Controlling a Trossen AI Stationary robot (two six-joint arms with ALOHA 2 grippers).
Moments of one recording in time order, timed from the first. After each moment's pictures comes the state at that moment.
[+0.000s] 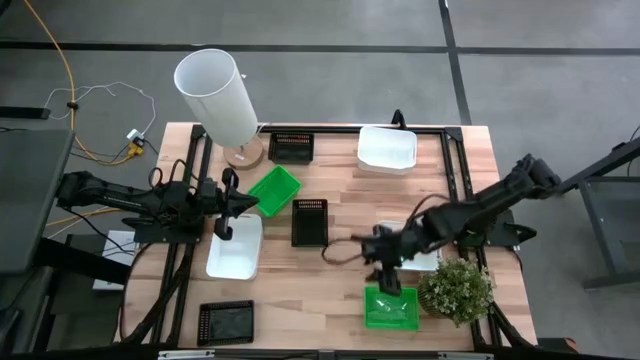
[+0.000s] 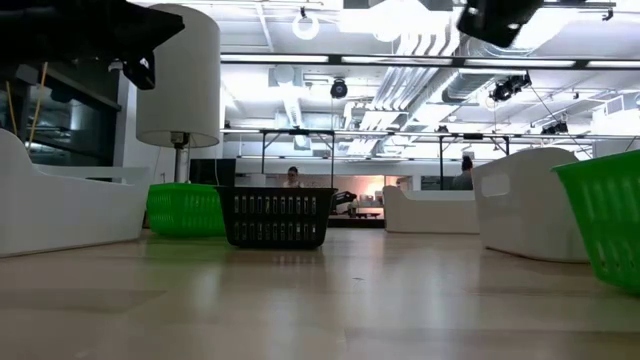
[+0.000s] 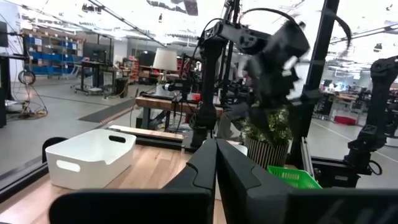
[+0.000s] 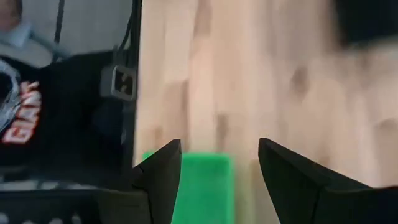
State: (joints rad) left arm 0.00 0.46 0.11 0.52 -0.17 -0.10; right arm 0.44 1.46 1.18 -0.62 -0.07 0.55
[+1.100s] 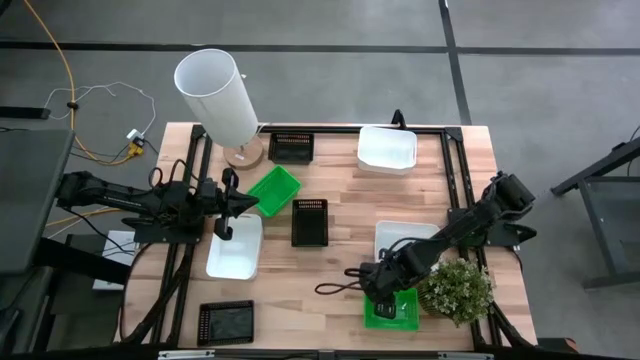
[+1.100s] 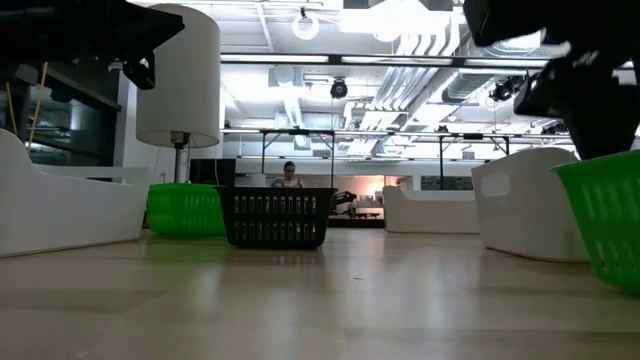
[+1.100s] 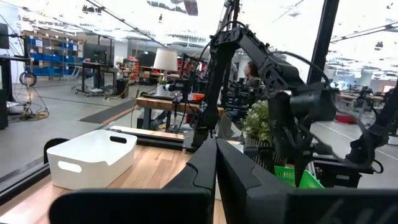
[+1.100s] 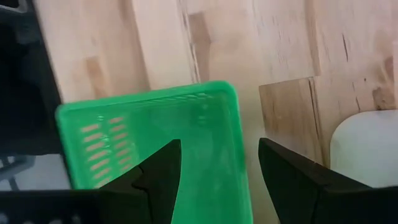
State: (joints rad) left arm 0.00 0.46 0.10 0.52 -0.17 -0.09; right arm 0.55 1.74 1.18 -0.70 -0.06 0.75
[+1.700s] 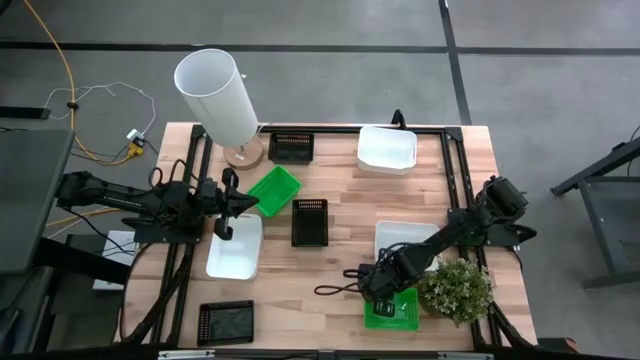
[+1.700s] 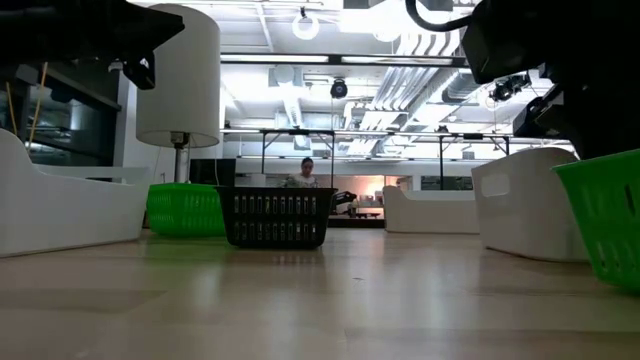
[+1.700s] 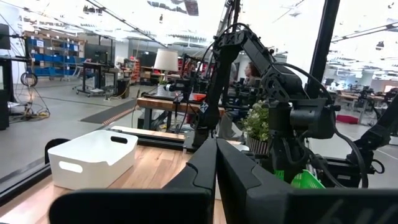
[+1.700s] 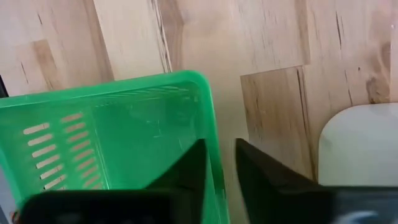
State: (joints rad) left arm 0.00 0.46 0.10 0.52 -0.17 -0.09; right arm 0.55 1.80 1.18 -0.73 -0.05 0.73
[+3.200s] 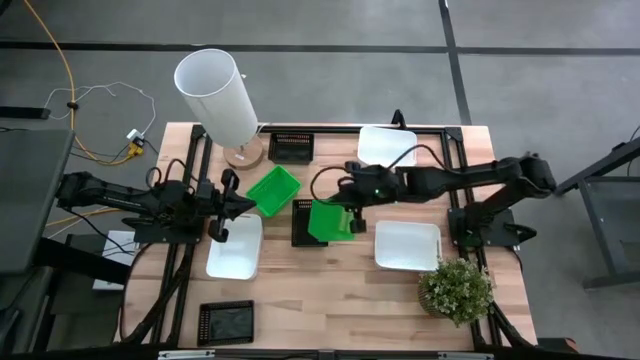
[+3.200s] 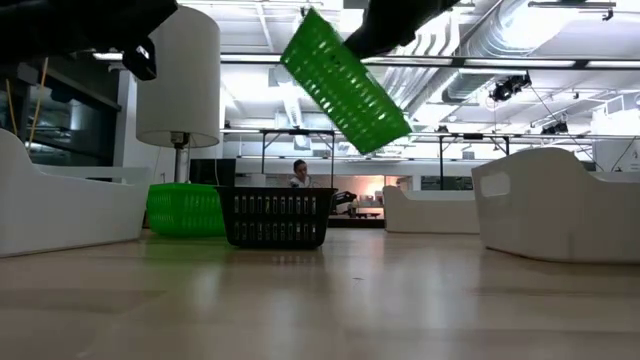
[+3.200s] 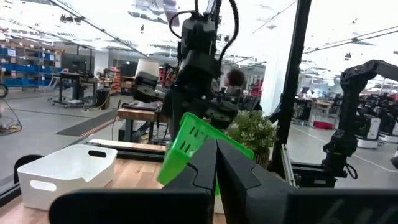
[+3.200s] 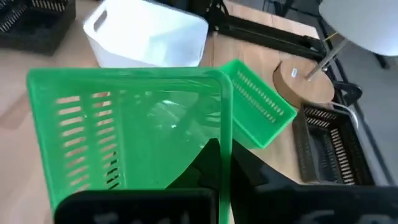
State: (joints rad) left arm 0.00 0.44 0.10 0.56 -0.09 -0.09; right arm 0.02 1.48 1.14 -0.24 0.08 -0.25
